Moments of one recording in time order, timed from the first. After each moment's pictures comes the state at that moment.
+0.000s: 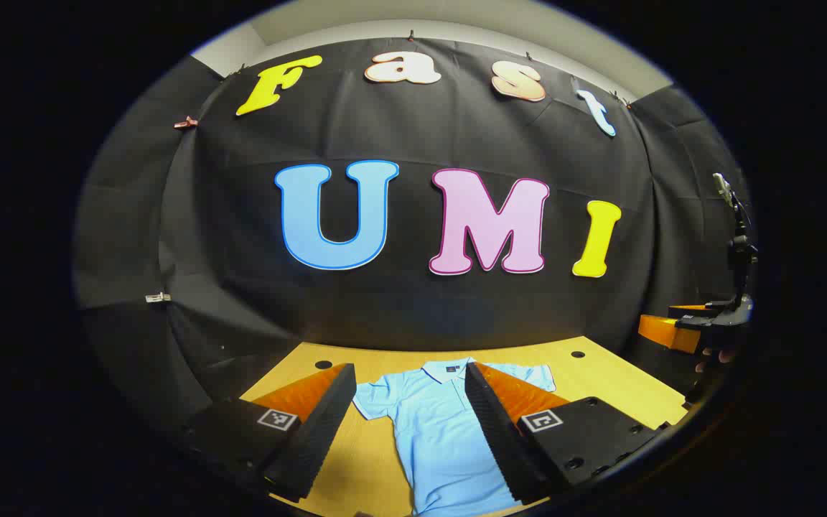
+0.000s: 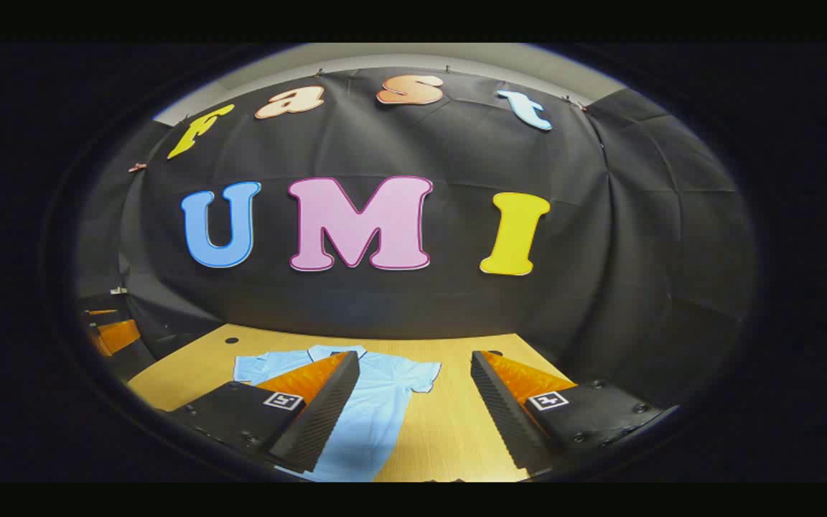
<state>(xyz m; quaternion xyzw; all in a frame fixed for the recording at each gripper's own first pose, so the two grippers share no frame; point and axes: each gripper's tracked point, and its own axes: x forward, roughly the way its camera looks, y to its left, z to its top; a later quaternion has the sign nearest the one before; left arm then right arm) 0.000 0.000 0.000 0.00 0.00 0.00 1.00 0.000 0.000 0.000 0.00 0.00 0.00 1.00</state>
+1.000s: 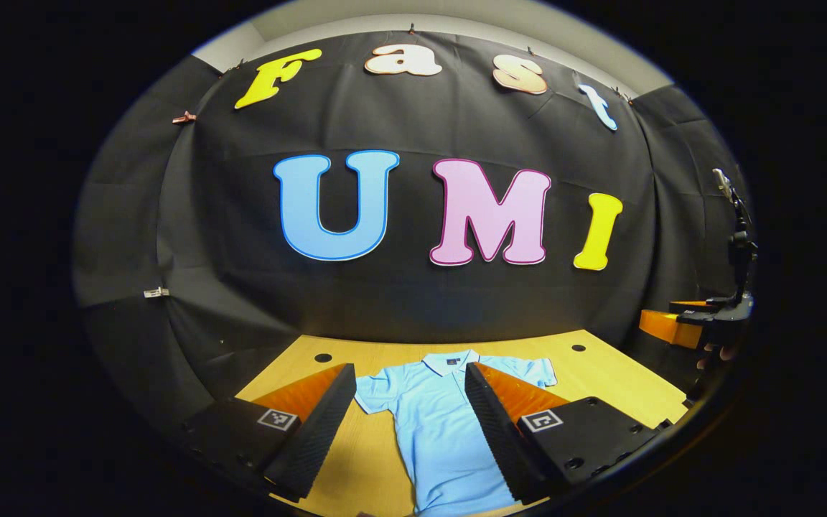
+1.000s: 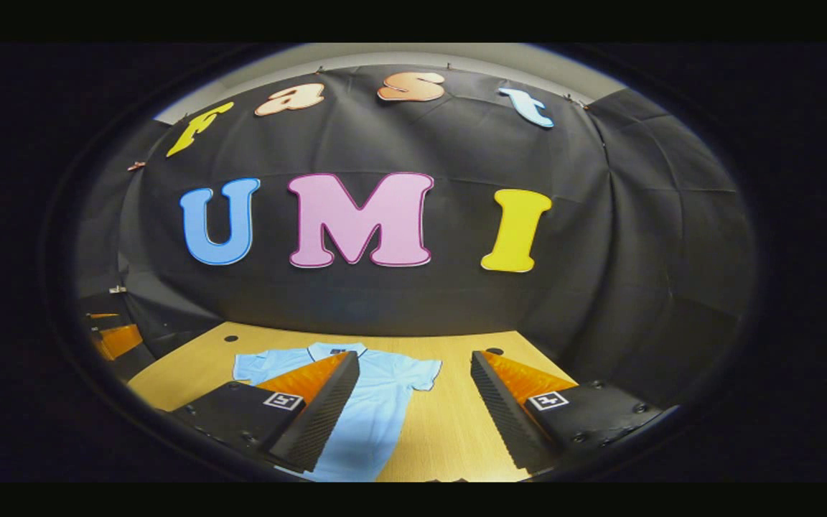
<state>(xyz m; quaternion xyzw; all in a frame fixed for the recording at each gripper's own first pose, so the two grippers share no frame) 0.006 0.003 -0.012 0.00 0.02 0.00 1.00 0.007 0.005 -0.005 0.00 0.01 0.00 1.00</state>
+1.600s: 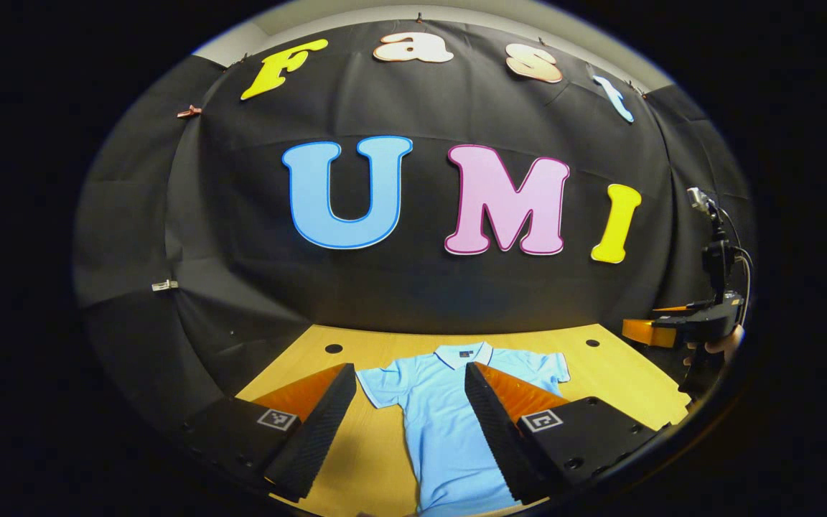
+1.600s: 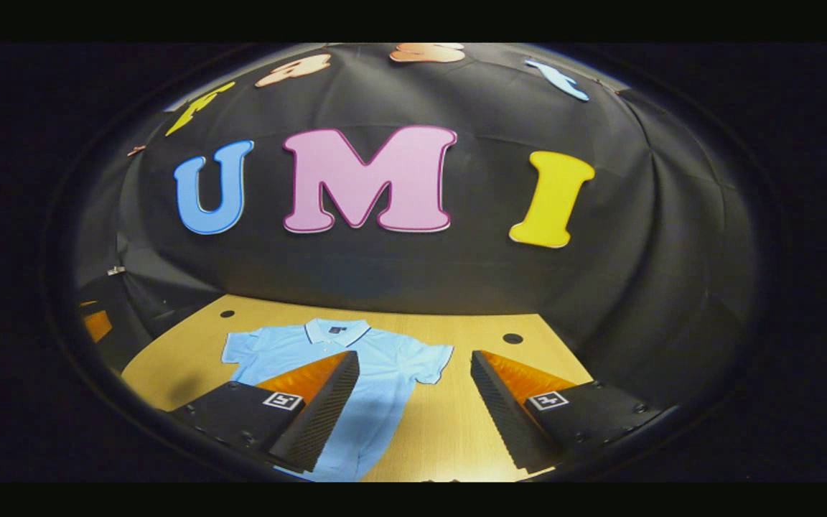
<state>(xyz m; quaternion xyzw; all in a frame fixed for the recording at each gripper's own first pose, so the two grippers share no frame) 0.024 0.016 -0.019 0.00 0.05 0.04 1.00 0.107 0.008 -0.048 -0.02 0.11 0.05 0.99</state>
